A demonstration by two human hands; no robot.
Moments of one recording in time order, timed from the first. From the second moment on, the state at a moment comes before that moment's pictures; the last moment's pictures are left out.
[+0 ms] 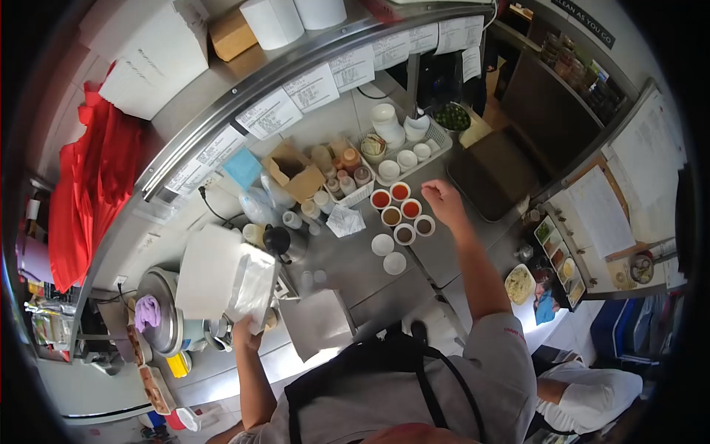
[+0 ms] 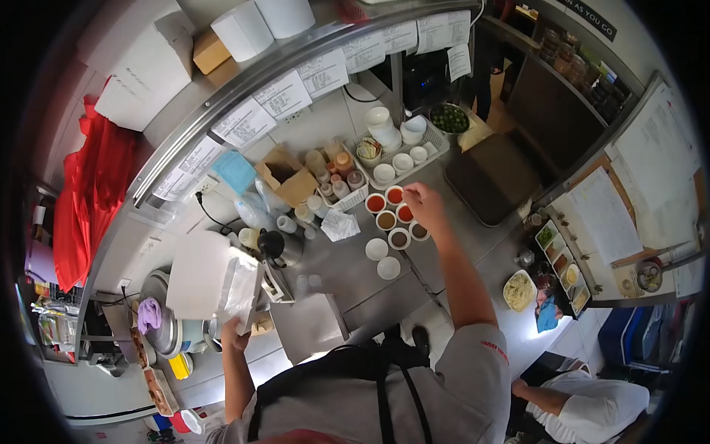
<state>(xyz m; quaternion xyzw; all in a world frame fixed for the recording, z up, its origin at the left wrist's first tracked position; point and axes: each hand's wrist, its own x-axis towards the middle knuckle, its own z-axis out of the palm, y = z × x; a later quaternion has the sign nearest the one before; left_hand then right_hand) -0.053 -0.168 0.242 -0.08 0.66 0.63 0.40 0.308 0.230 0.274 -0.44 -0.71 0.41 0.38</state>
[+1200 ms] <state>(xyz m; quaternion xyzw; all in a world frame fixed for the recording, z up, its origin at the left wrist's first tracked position) -0.088 -0.364 0.069 -0.28 0.65 0.69 0.14 0.469 0.078 -0.130 -0.71 -0.55 0.23 -0.37</state>
